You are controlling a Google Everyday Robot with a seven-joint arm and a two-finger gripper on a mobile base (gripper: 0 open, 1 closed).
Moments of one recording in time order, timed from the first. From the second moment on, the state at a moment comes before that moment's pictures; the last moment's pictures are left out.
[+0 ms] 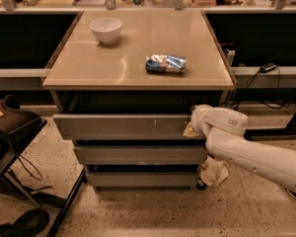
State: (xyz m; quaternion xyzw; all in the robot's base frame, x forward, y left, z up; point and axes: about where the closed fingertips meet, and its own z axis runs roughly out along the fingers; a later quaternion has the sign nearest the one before) arm 0.679 -0.179 0.655 -0.54 0.70 -0.23 0.41
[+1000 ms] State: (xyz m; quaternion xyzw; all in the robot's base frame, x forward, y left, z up) arm 0.655 -0.177 0.651 -0.55 0.69 -0.24 0.41
